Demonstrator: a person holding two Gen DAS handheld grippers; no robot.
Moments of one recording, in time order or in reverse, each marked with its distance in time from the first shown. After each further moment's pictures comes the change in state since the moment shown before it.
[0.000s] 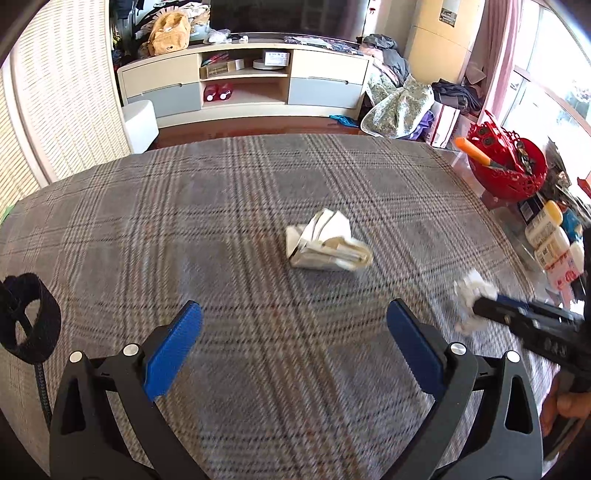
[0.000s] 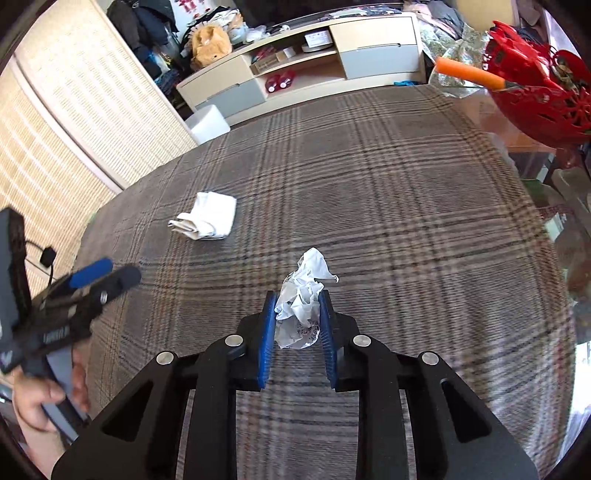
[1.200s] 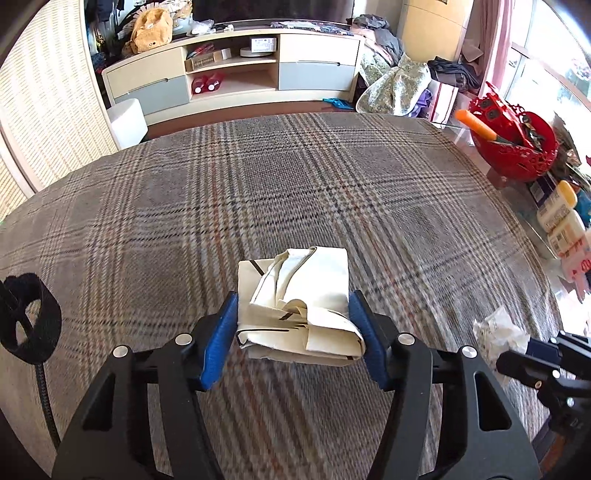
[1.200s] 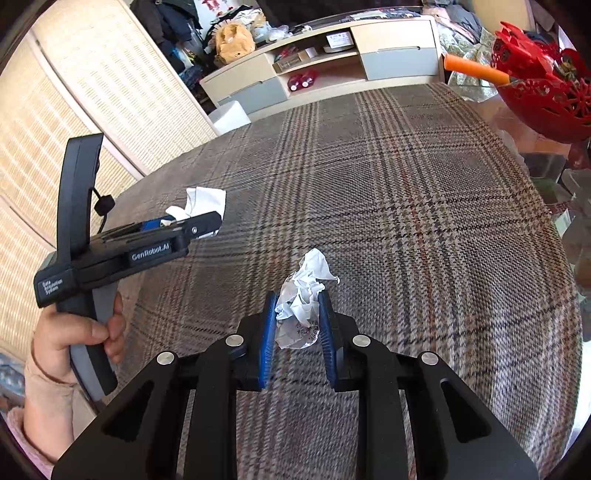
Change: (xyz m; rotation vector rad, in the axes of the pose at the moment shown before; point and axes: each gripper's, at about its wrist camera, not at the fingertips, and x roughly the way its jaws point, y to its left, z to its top) left arm 0.023 -0.022 -0.009 0.062 0.045 0.033; right arm -0.015 0.023 -0.034 -0.063 -0.008 0.071
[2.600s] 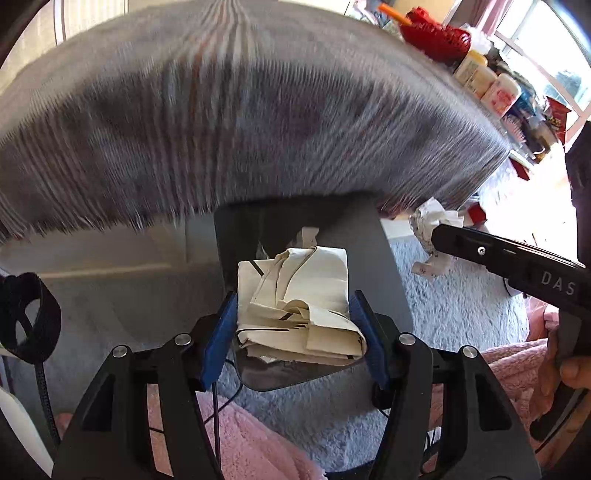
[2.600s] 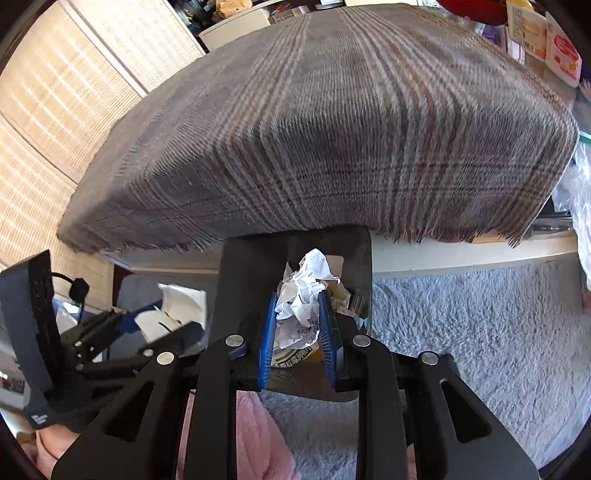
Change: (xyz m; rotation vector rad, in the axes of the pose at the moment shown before) left arm -0.079 -0.082 -0.336 -0.127 0.148 -0.139; right arm -0.041 0.012 -0.251 0.019 0.138 -0.054
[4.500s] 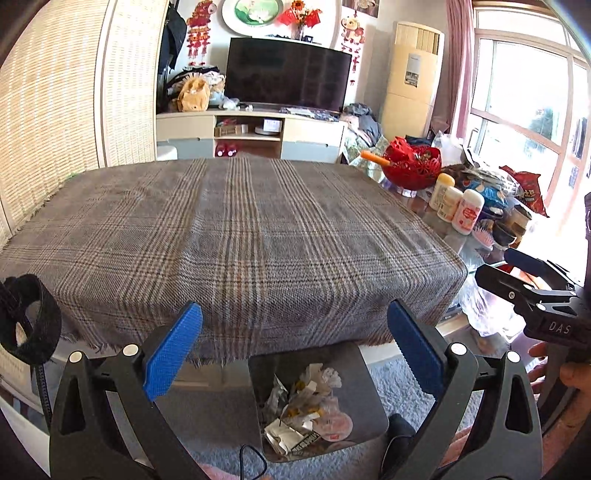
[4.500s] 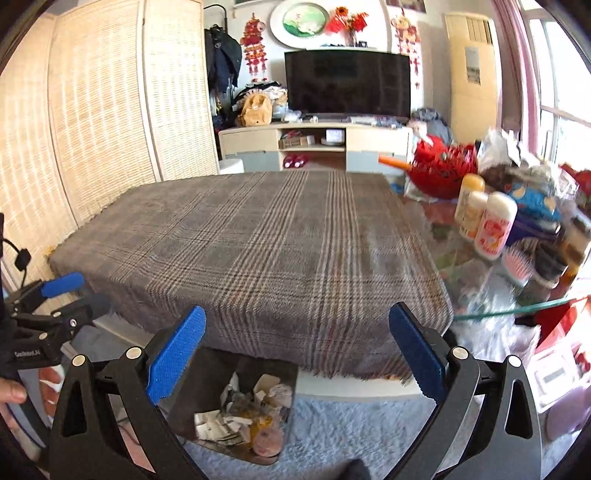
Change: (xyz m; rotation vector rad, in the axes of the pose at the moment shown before) left arm -0.155 -0.030 0.037 0.057 -0.544 0.088; right arm -0.157 0.022 0.020 -0.277 -0.547 -0.211
